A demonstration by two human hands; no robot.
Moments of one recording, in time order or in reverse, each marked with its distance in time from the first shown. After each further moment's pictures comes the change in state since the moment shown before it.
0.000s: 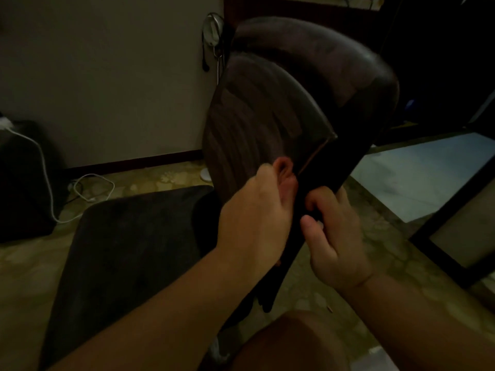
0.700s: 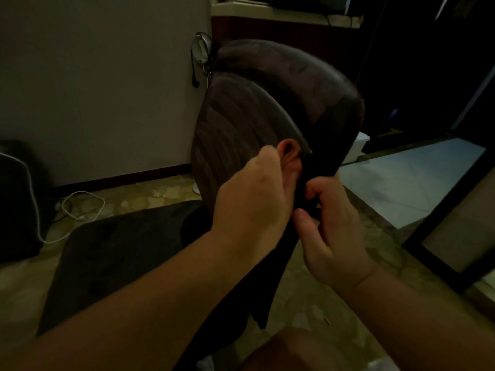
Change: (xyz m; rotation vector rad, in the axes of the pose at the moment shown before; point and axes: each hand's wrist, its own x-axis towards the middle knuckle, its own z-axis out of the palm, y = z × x) left_hand 0.036 0.028 -0.014 0.070 0.064 0.174; right_hand 0.028 -0.007 -0.017 0.002 0.099 -0.050
